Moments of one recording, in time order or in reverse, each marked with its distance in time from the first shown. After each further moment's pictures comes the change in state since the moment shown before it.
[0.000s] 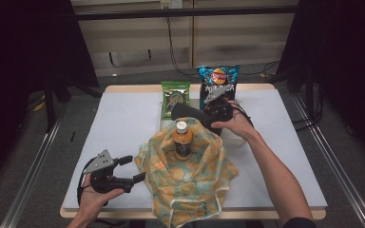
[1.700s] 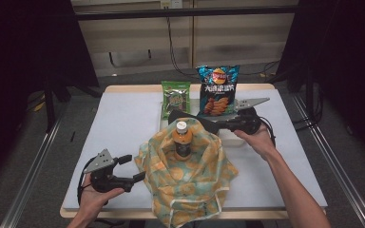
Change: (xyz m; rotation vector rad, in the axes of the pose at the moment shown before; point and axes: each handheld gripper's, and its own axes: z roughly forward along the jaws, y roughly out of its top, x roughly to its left) left arm 0.001 0.001 0.001 -0.004 0.013 0.001; right arm 0.027 -0.057 -0.074 -0.196 -0.029 0.226
